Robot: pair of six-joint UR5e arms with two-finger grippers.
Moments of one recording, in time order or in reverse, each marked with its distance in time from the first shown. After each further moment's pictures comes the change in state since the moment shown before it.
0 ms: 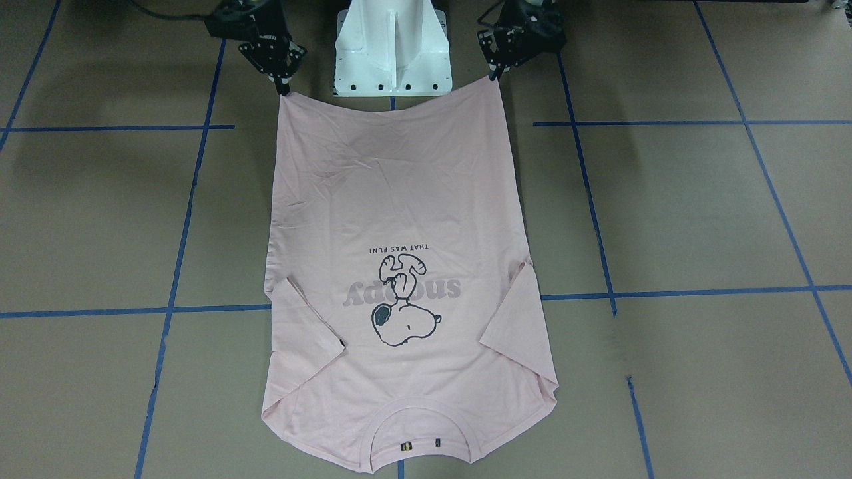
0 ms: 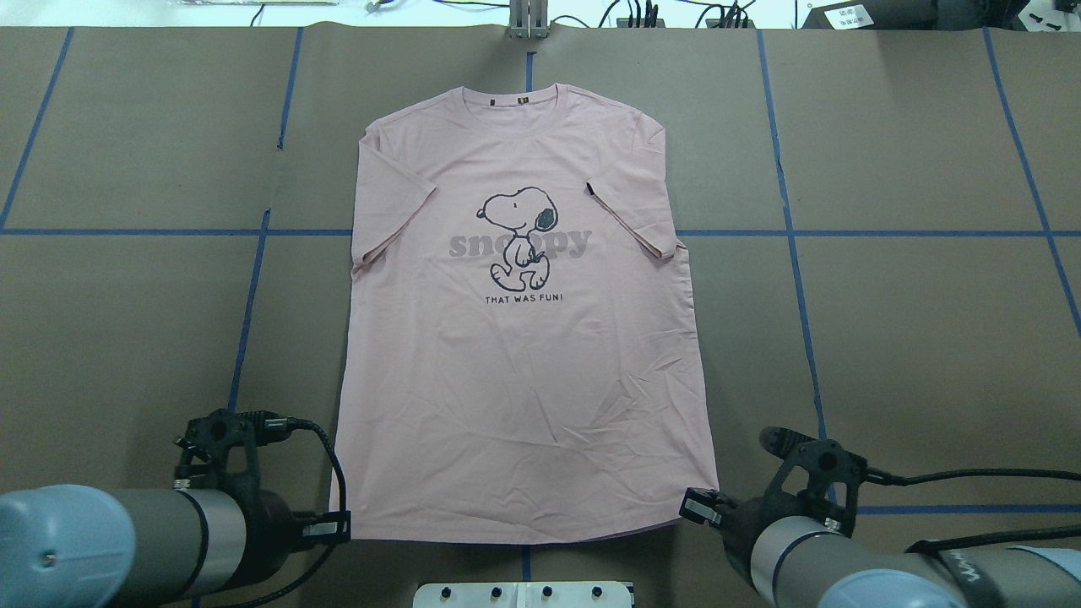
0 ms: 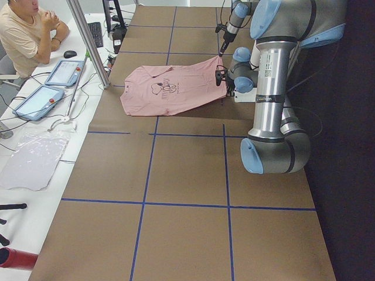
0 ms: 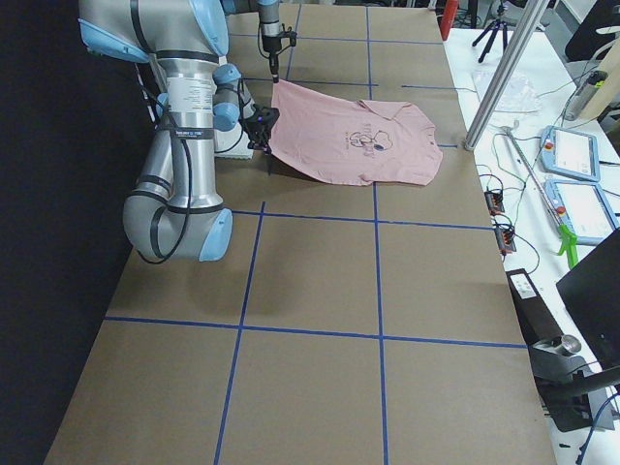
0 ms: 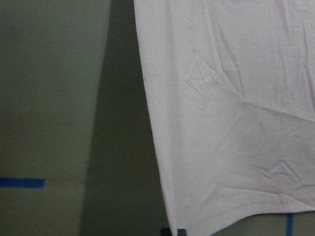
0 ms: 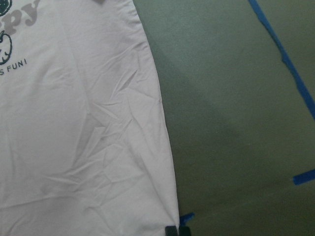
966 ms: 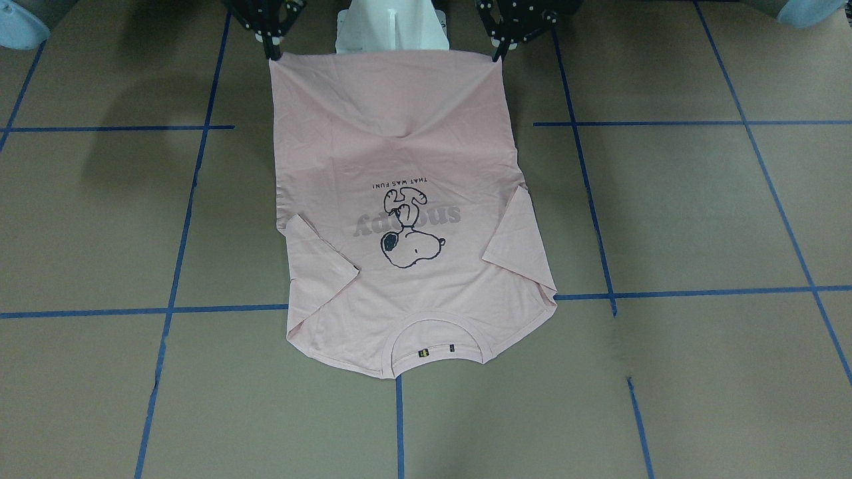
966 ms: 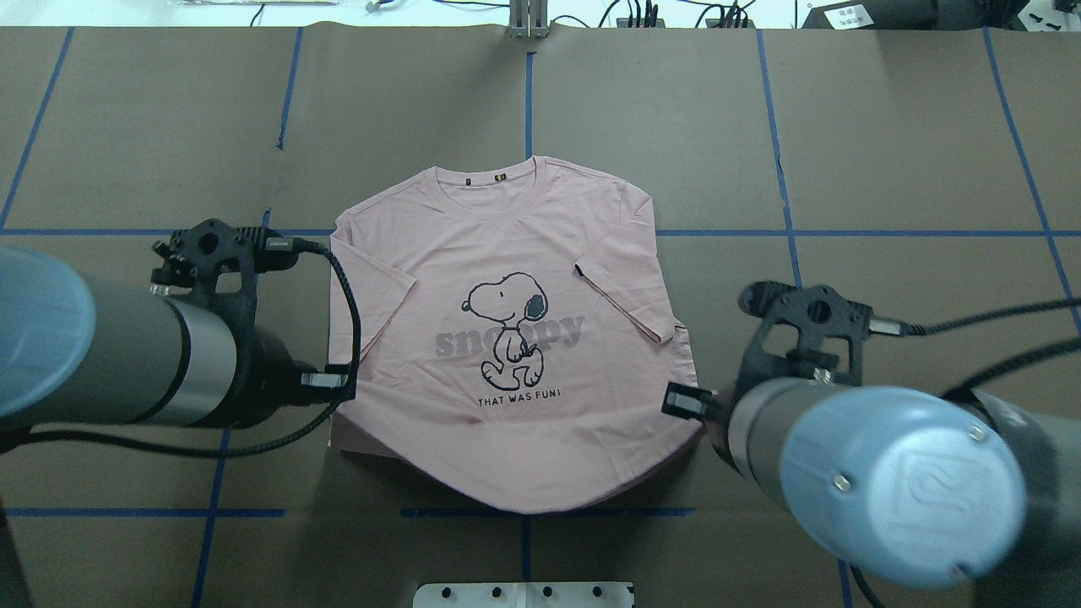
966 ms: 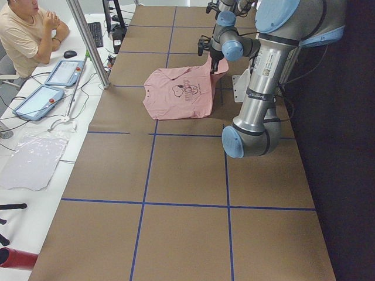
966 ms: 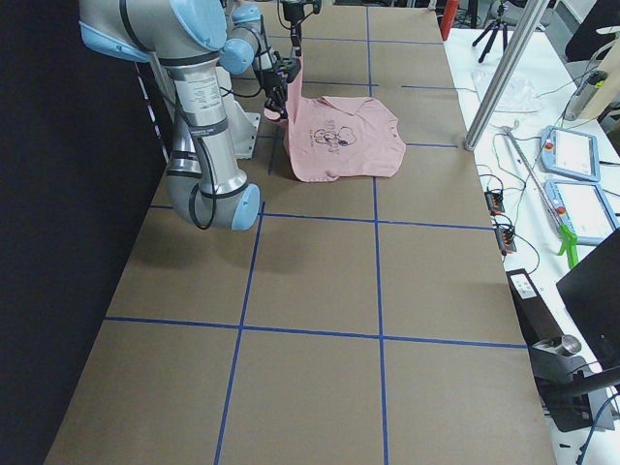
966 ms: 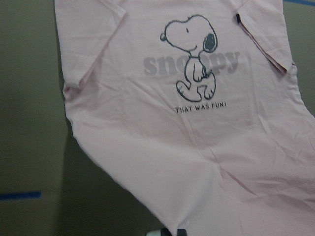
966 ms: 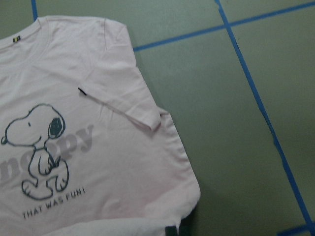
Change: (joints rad) left arm -0.342 -0.324 0.055 0.361 -0.161 0.312; right arm 0.282 0.393 -0.047 -0.422 0.147 -0.287
